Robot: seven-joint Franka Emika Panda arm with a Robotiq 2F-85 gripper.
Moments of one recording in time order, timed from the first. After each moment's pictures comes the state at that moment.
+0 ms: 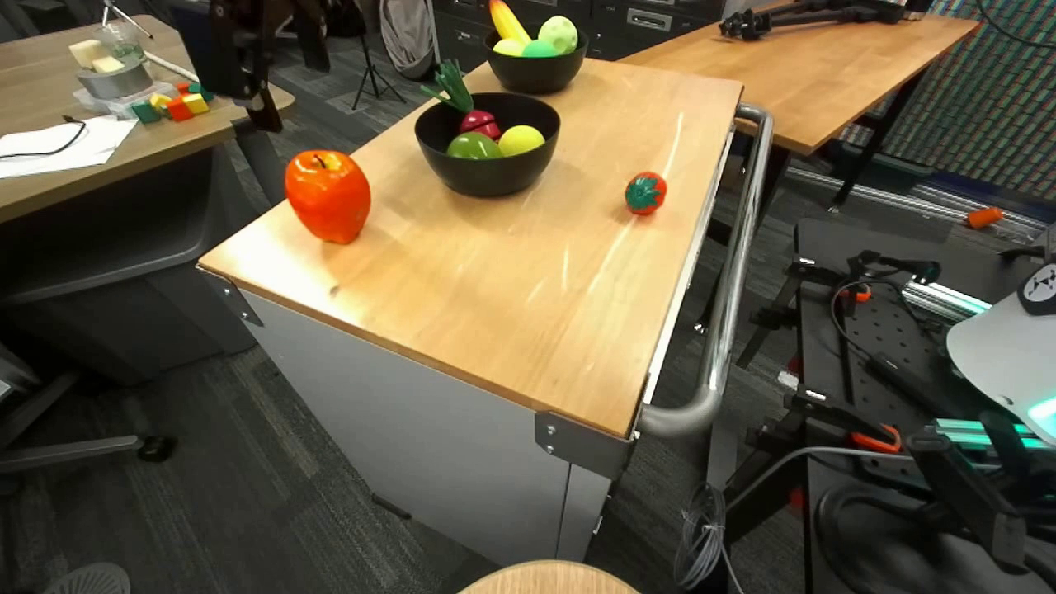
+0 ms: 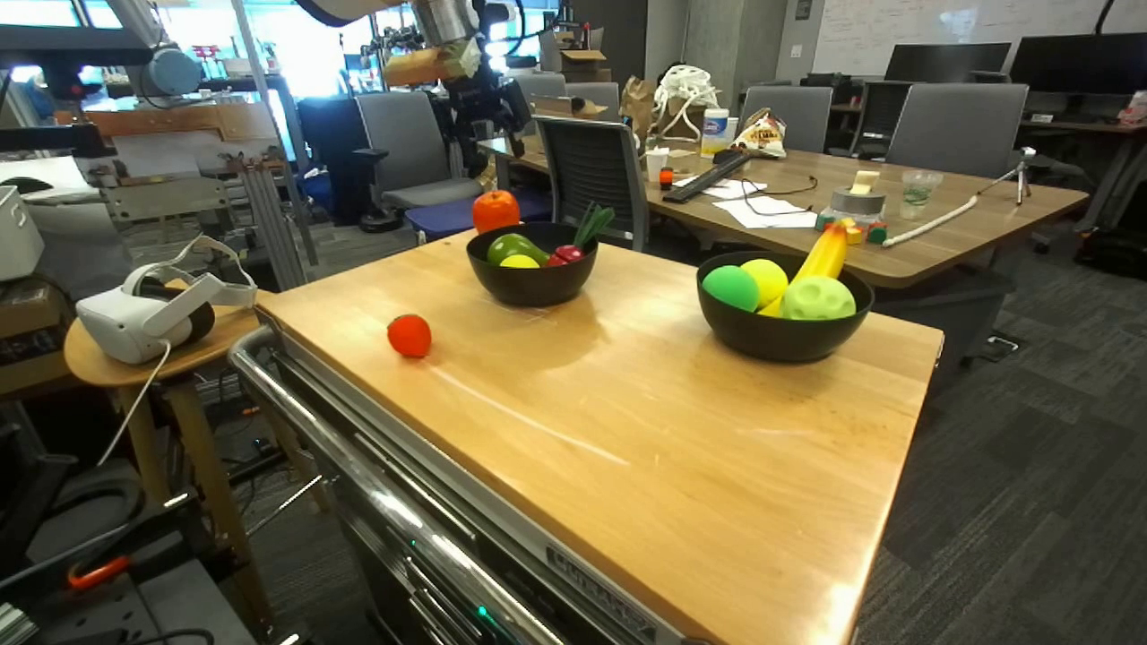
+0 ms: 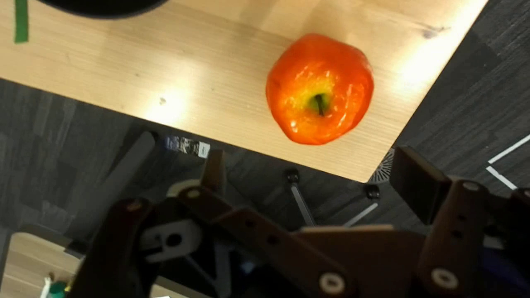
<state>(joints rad) 0.23 0.51 0.09 -1.46 -0.28 2.16 0.17</state>
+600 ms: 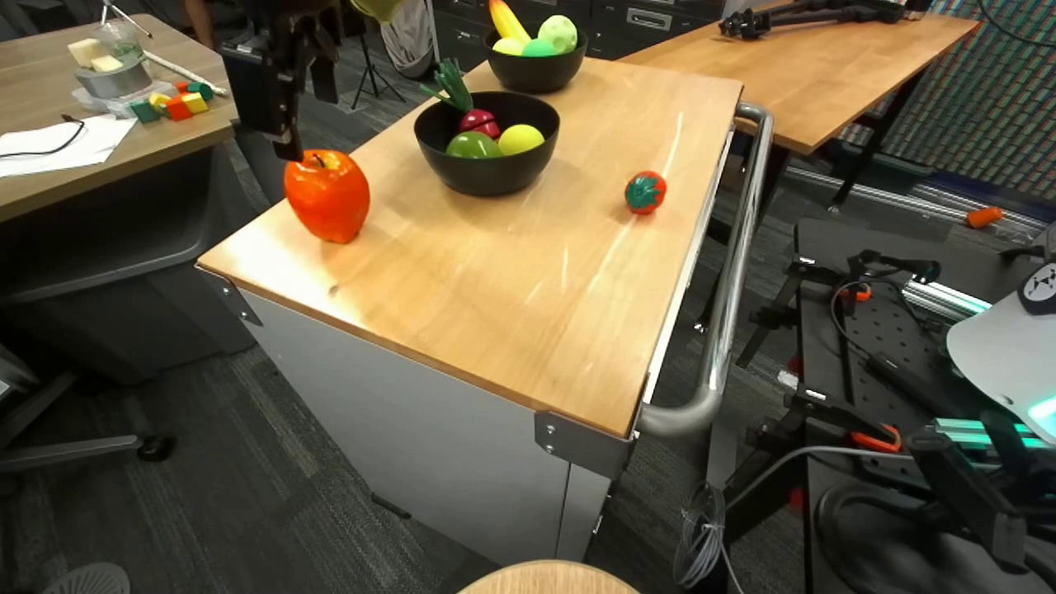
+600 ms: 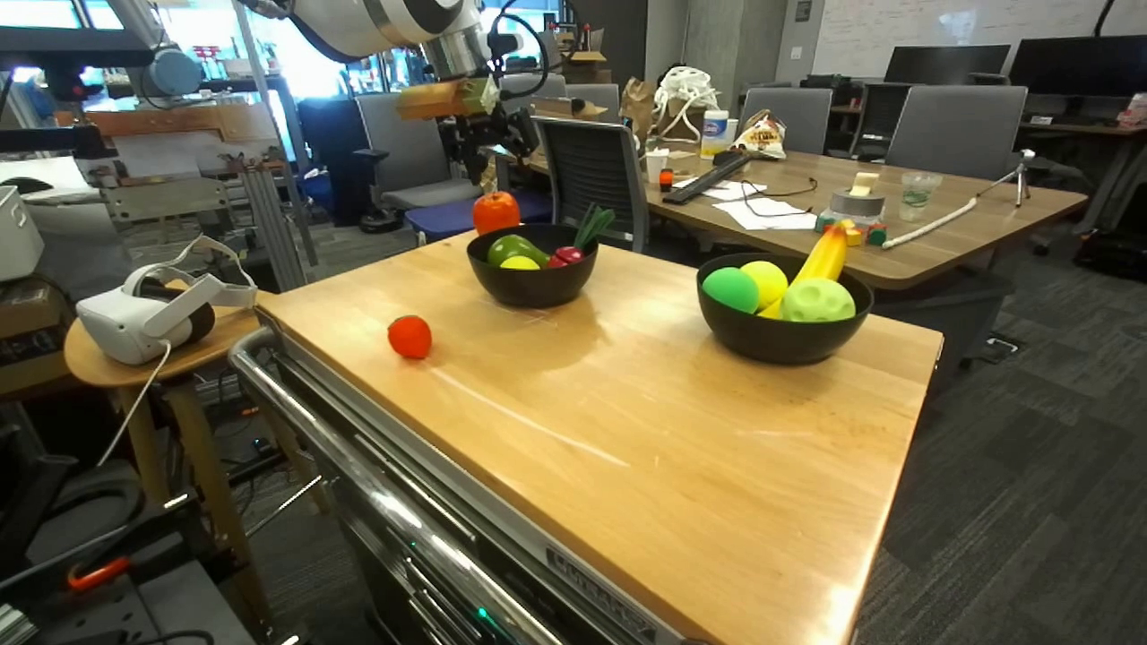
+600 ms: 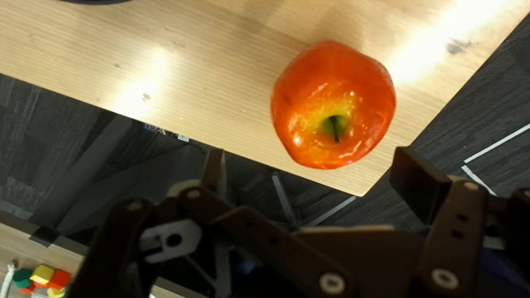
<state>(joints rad) 0.20 0.50 0.08 -1.58 -0.25 2.33 0.07</state>
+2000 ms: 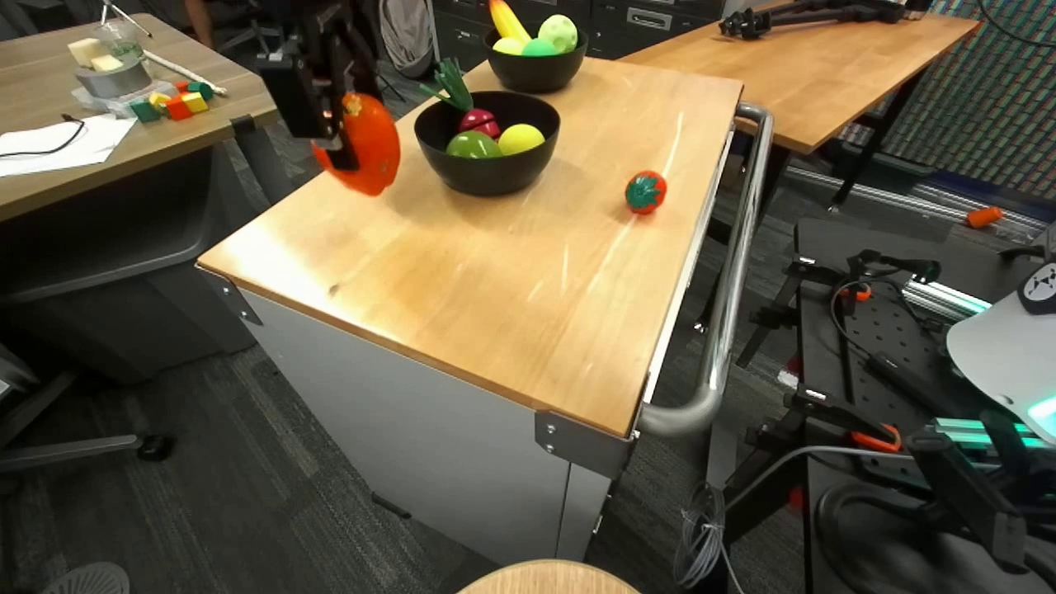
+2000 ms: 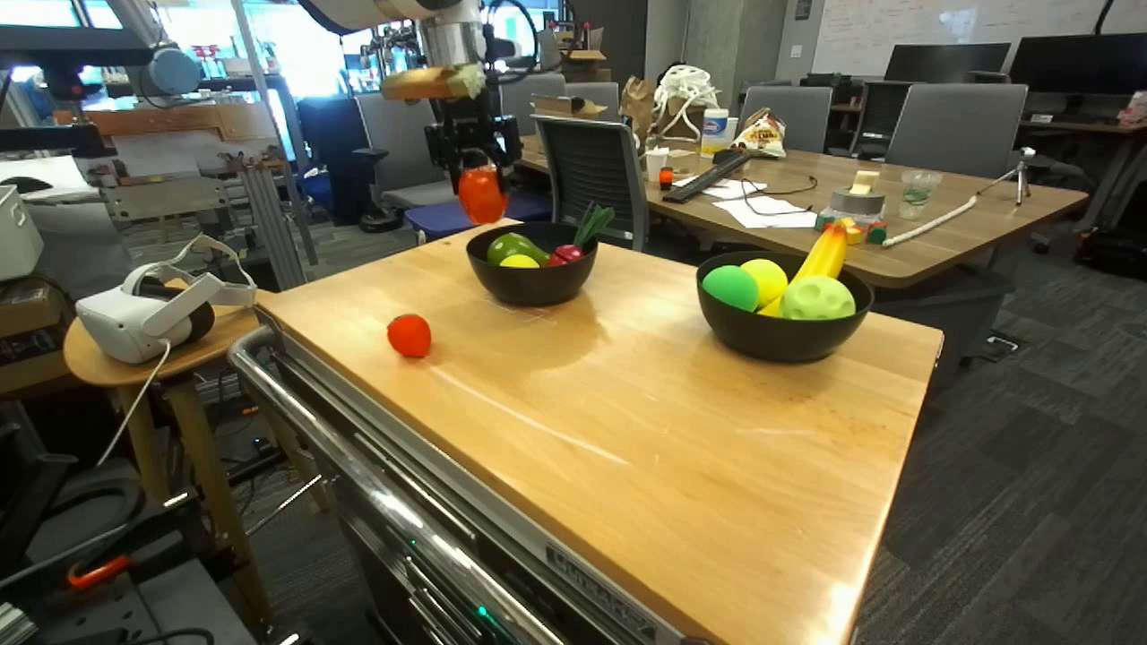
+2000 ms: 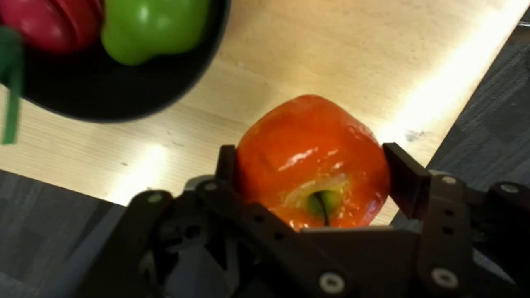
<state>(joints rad) 0.23 0.51 0.08 -1.48 -0.19 1.98 0.07</state>
